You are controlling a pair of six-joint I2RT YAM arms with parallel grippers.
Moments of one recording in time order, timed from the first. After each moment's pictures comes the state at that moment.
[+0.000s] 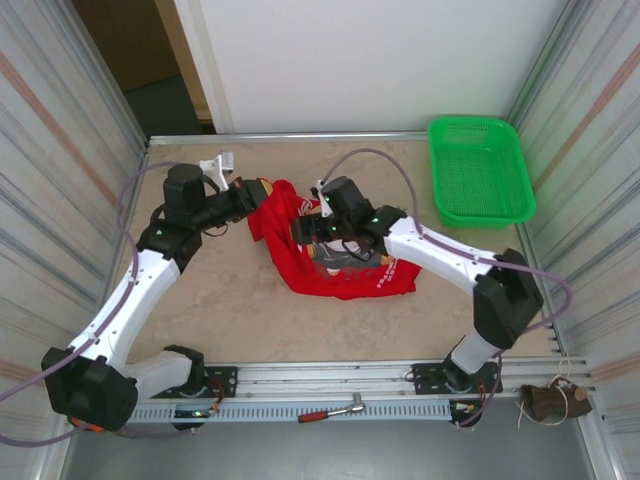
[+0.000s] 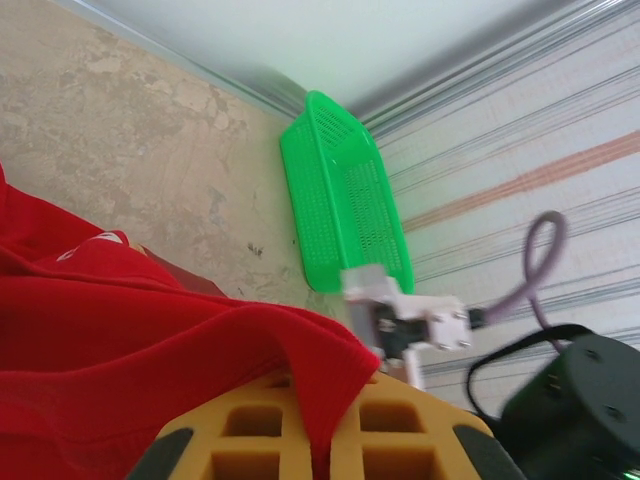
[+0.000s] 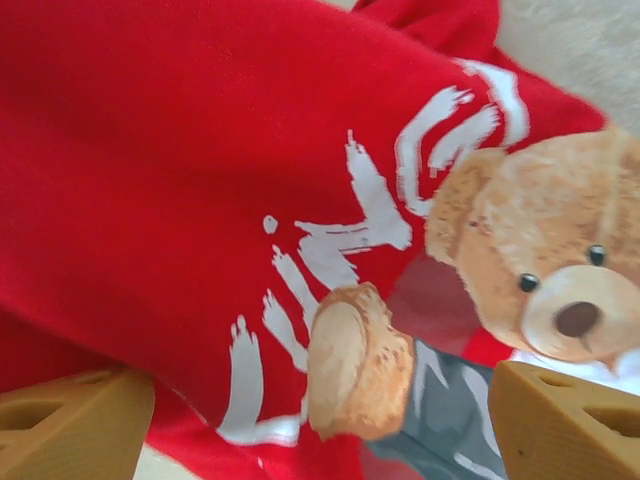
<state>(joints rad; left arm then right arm) -0.30 1.12 1.02 -0.21 0.53 -0.82 0.79 1.64 1.27 -0.36 -0.08 0.46</state>
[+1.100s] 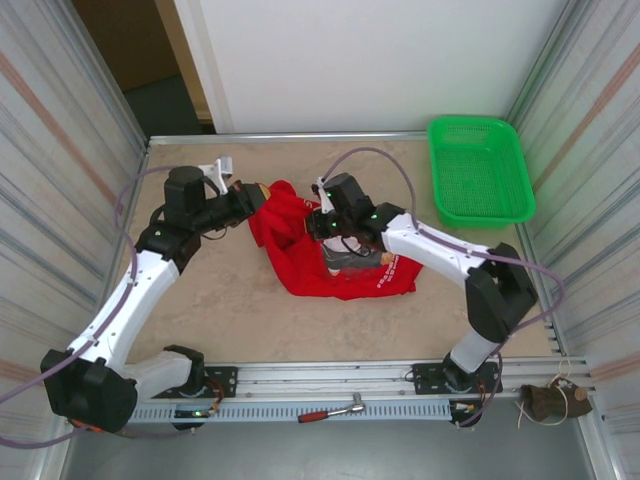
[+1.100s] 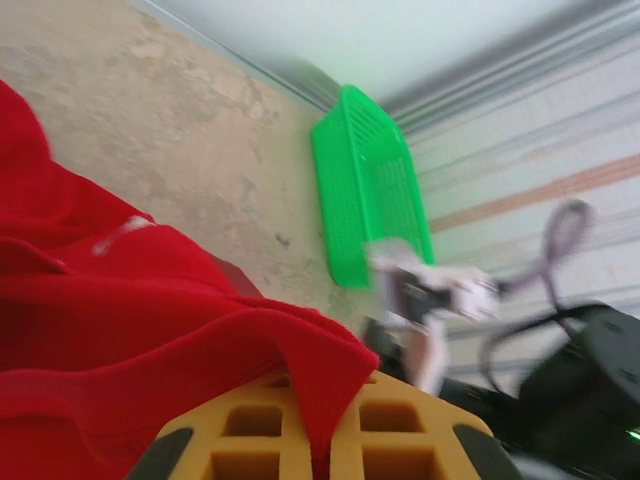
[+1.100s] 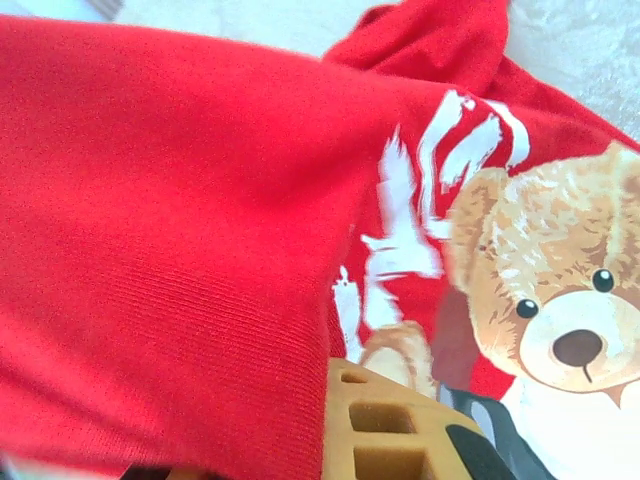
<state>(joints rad) -0.28 1.13 1.02 -0.28 0.49 -0.80 0.75 1.62 1.25 -0.33 -0.16 0.45</state>
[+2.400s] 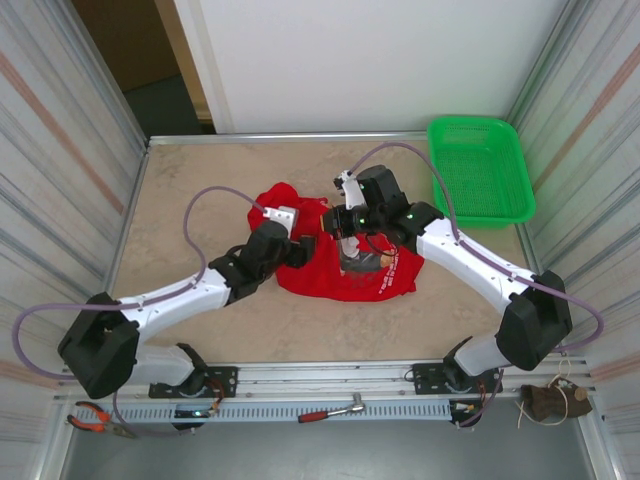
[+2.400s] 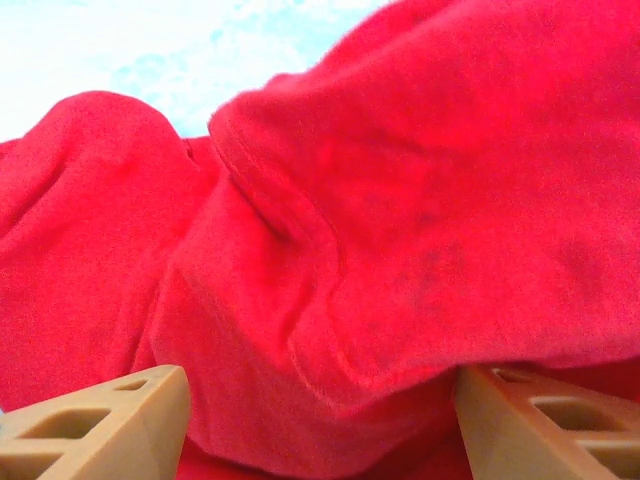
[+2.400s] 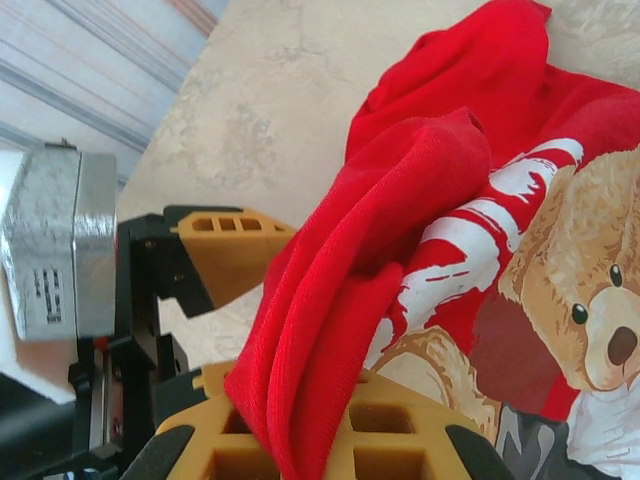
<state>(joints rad) -0.77 1.30 0.73 0.02 -0.26 -0.35 0.66 1.44 1.19 -0.41 -0.35 0.44</state>
